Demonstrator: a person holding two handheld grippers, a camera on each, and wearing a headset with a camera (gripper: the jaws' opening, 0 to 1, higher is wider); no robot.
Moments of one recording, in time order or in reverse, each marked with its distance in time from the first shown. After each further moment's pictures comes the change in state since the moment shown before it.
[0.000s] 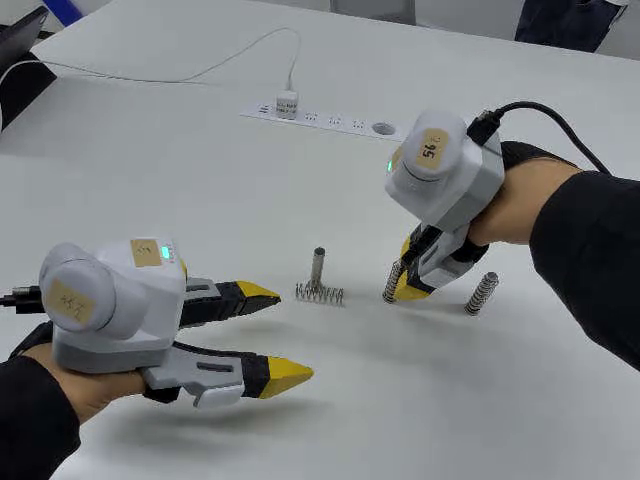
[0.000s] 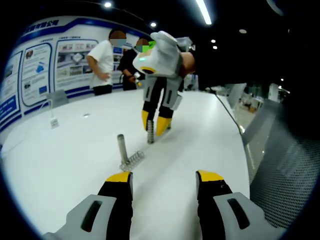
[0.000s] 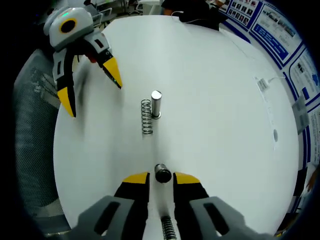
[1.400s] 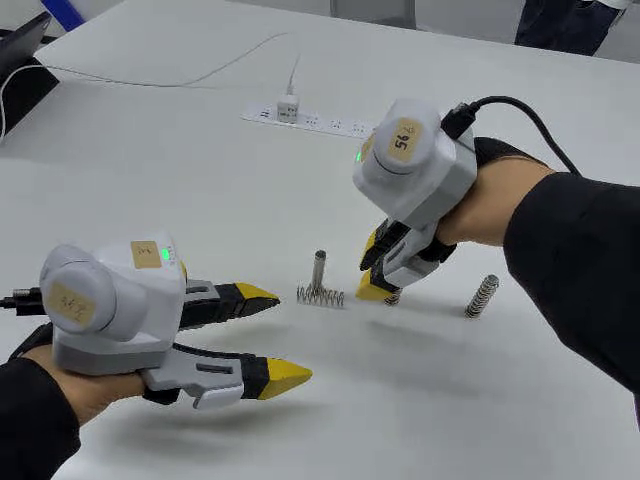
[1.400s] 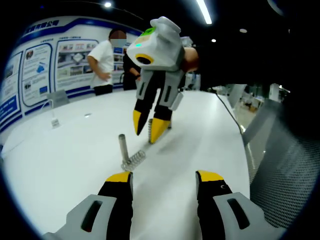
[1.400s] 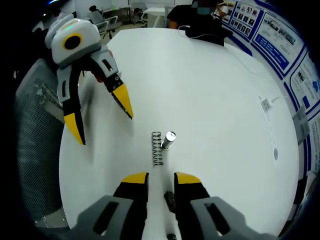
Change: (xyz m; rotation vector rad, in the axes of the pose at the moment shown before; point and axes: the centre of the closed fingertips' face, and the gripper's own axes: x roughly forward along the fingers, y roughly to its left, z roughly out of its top) left arm -0.002 0.002 -0.001 0.003 0.005 0.005; right arm 0.006 0.008 0.047 -0.030 -0.102 0.008
